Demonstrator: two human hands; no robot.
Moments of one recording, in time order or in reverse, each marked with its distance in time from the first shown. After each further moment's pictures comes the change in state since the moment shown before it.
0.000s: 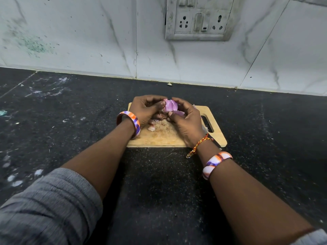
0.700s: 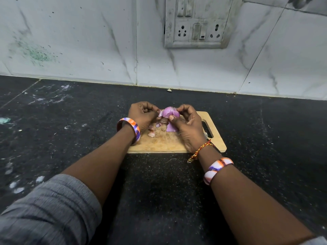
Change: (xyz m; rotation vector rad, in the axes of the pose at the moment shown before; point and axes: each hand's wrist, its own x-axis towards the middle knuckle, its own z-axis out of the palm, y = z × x) left_hand 0.008 -0.005 -0.002 0.079 0.161 -0.010; right_hand 0.002 0.000 -0.003 0.187 -0.027 -0.024
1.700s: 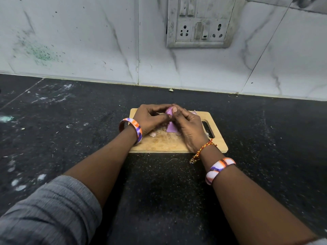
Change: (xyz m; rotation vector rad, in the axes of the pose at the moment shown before) left_hand -0.015 0.012 0.004 0.090 -0.227 0.088; right_hand 0.001 -0.005 0.002 0.017 -0.014 0.167
